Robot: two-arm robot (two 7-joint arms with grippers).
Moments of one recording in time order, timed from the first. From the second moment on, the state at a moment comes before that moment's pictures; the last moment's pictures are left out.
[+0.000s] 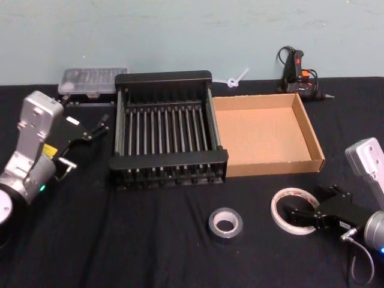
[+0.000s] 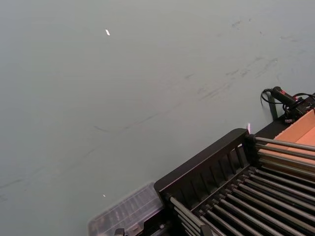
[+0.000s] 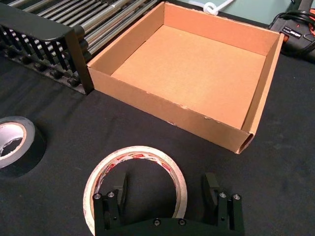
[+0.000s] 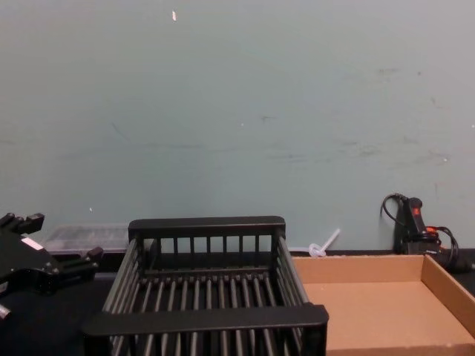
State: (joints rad) left arm -0.20 0.60 0.45 -1.41 -0.25 -0.12 0.03; right arm -0.09 0.63 -0.27 -1.70 0.39 0.38 0.28
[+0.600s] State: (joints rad) left arm -0.20 0.60 0.45 -1.41 -0.25 -0.12 0.03; right arm -0.09 0.61 -0.26 -1.69 0.36 0.40 0.31
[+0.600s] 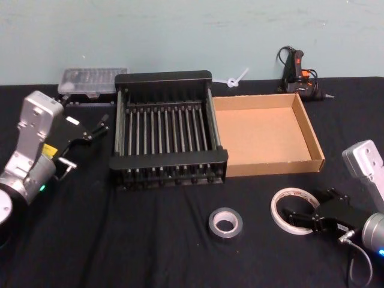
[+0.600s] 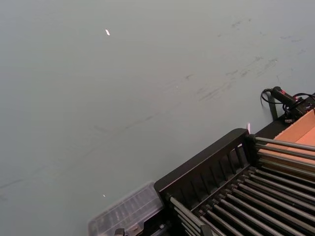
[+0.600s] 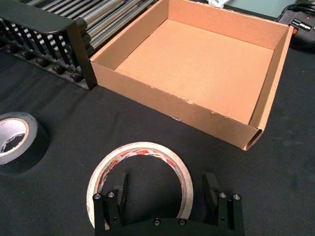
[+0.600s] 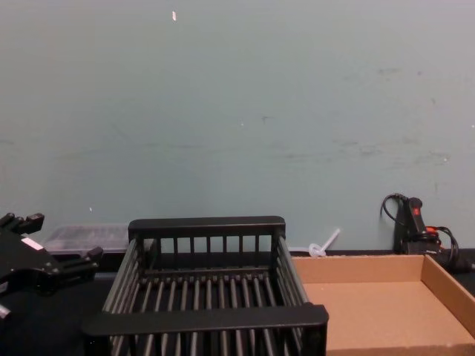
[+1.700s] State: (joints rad) left arm -0.20 0.60 0.45 -1.41 -0.25 -0.12 0.03; right arm -0.09 0.61 -0.26 -1.69 0.36 0.40 0.31
